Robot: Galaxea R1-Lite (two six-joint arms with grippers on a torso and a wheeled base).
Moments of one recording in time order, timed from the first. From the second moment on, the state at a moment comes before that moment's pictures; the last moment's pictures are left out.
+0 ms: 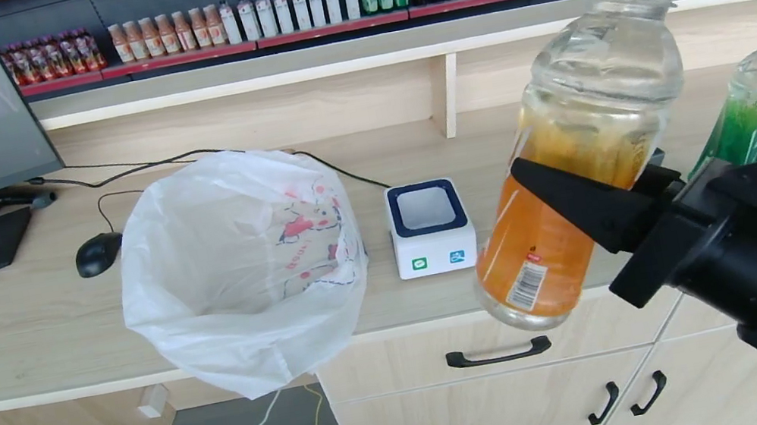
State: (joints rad) left arm 0.00 0.00 0.00 0.00 0.00 0.00; right arm 0.89 1.43 -0.50 -1.24 -0.27 0.08
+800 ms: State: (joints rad) left arm 0.00 0.00 0.00 0.00 0.00 0.00; right arm 0.63 1.48 -0.44 -1.50 -0.27 -0.07
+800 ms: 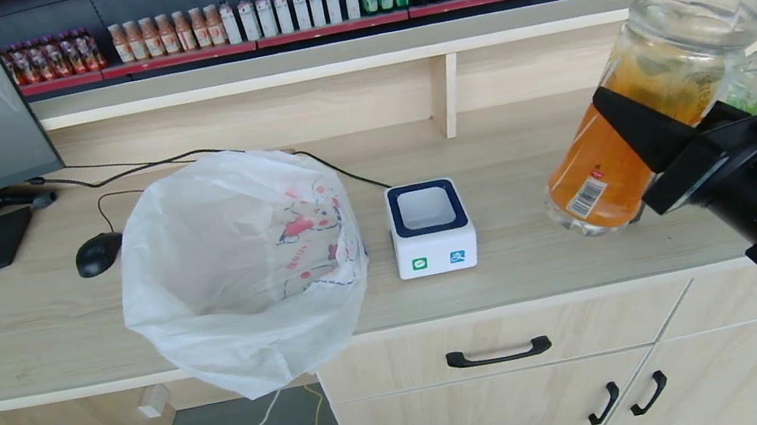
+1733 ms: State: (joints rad) left arm 0.00 0.00 0.00 0.00 0.00 0.00; right arm 0.54 1.53 -0.48 -1.53 -0.27 -0.07
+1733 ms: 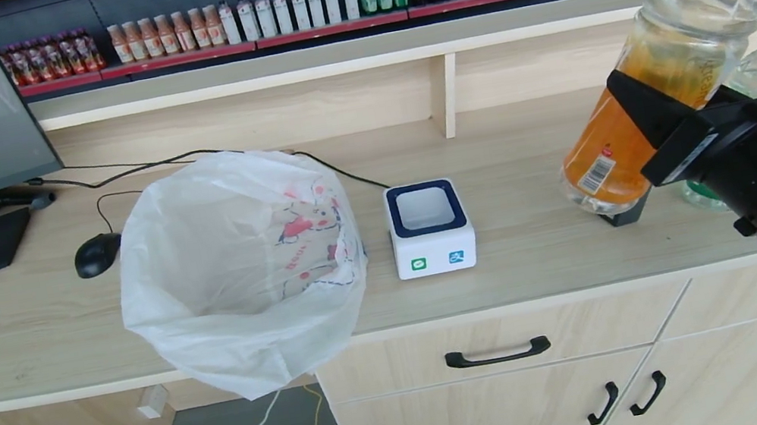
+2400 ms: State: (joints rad) left arm 0.00 0.00 0.00 0.00 0.00 0.00; right arm 0.53 1.53 -0.47 -1.52 -0.24 -0.11
